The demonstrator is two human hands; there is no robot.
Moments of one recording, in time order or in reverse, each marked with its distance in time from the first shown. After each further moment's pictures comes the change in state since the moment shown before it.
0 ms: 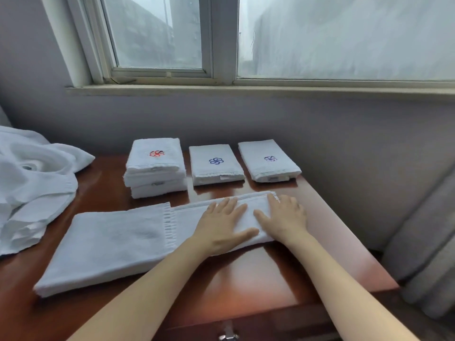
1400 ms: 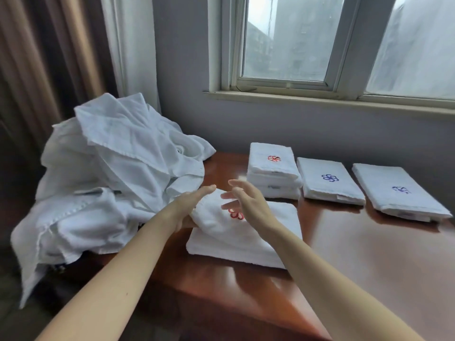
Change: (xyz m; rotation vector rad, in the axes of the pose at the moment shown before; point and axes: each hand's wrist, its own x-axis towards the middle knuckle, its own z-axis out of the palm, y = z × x) left_hand -0.199 -0.185 -0.128 -1.253 0.332 -0.897; right_hand -0.067 -0.295 -0.021 1.247 -0.450 -0.480
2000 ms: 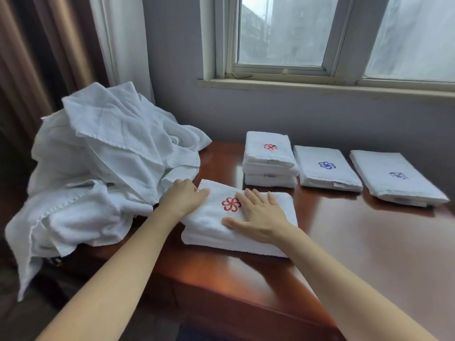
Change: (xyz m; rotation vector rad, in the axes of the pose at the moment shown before) left_hand 0.031 -0.011 0.003 0.950 0.374 0.194; right_hand -0.009 0.049 -0.031 -1.119 -0.221 -0.087
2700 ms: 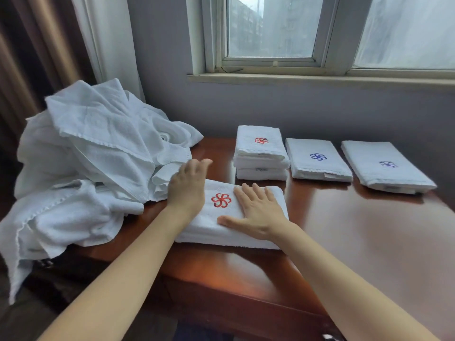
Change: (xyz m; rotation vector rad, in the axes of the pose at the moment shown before) left_hand -0.007 0.025 0.023 0.210 0.384 0.417; right_hand -0.008 0.013 0.004 -0.007 0.004 0.032
